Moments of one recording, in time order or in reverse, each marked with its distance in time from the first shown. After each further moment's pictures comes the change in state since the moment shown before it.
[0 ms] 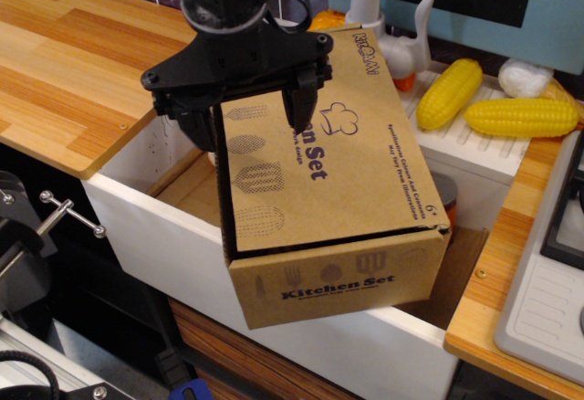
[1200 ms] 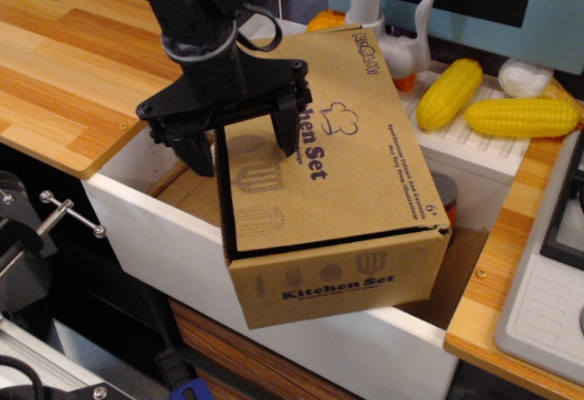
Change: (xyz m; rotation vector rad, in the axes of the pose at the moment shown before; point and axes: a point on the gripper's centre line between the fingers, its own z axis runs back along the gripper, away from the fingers) arm 0.003 0.009 -0.033 -0.082 0.115 0.008
